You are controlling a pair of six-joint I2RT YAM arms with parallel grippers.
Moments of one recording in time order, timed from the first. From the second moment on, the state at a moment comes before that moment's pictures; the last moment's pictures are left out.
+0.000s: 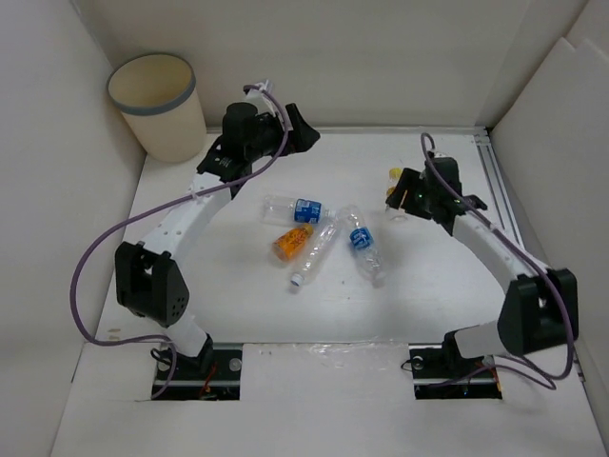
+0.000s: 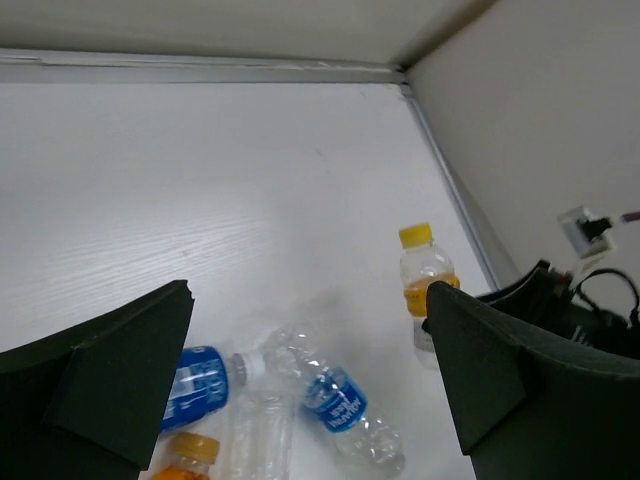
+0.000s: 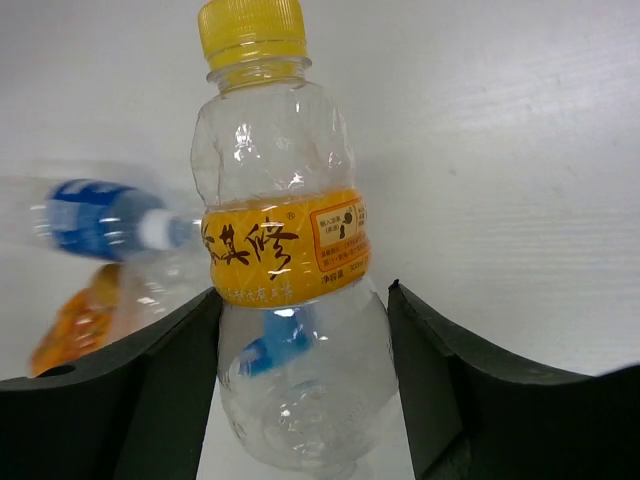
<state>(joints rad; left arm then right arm) -0.40 1.61 1.50 -0.15 0.21 -0.54 0.22 1.43 1.02 -0.34 -0.01 0.49</state>
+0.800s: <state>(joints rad) -0.60 1.78 1.45 0.42 0.84 -0.73 0.19 1.17 1.01 0.01 -0.72 0.52</state>
